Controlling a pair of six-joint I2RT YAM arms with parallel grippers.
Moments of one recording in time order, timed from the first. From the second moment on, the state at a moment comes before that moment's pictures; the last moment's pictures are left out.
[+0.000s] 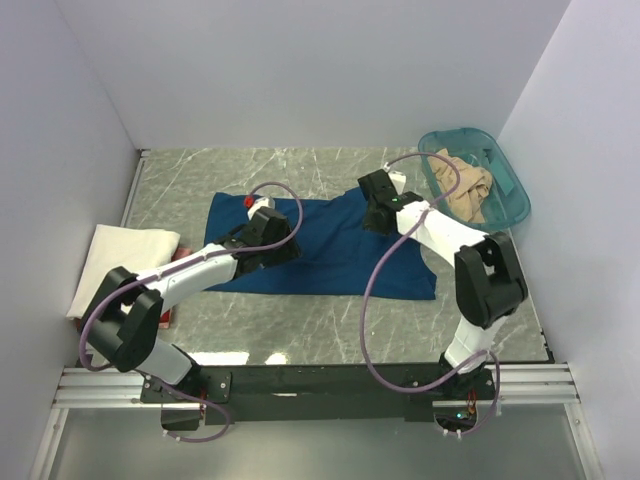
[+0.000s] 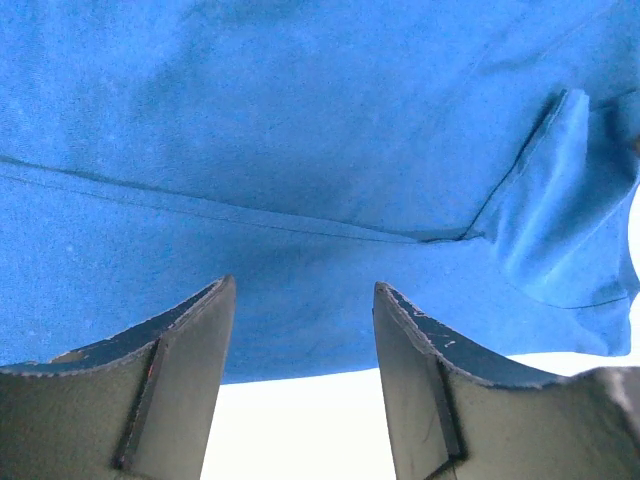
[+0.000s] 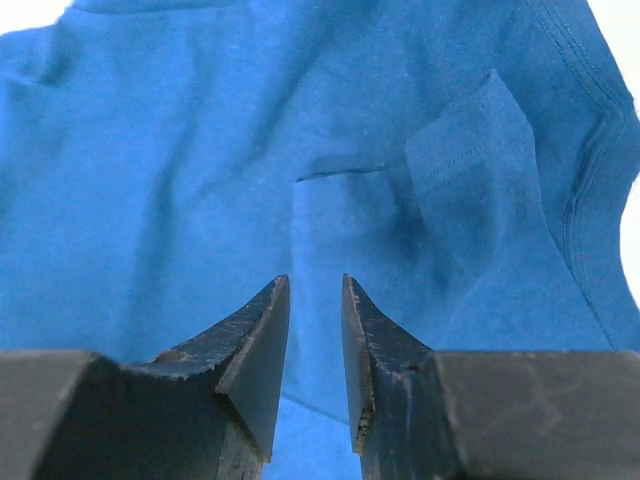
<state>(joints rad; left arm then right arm) -0.63 1.49 0.90 -0.21 -0.16 -0.85 0.46 1.74 1.26 -0.50 0.32 0.66</state>
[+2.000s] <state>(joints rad) -0.61 1.48 0.87 -0.21 -0.16 -0.83 0.57 1.92 1.42 -0.54 0.37 0.57</state>
